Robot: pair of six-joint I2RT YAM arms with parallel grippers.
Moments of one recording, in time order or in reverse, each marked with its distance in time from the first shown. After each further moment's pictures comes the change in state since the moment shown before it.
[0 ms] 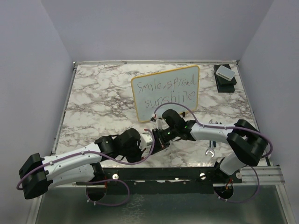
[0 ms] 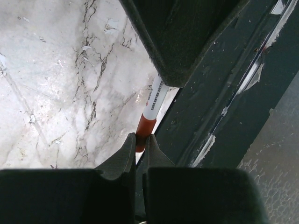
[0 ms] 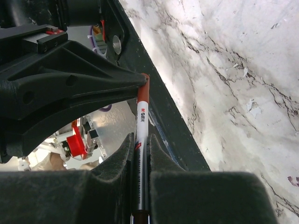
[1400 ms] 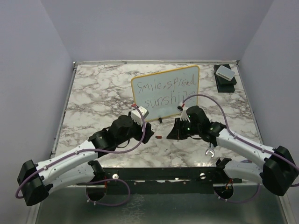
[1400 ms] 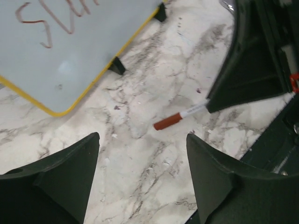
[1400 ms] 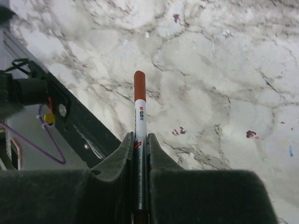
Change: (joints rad) left arm 0.084 -0.043 0.090 0.344 -0.267 -0.113; right arm -0.193 -0.439 -0.084 -0.270 0.447 -0.095
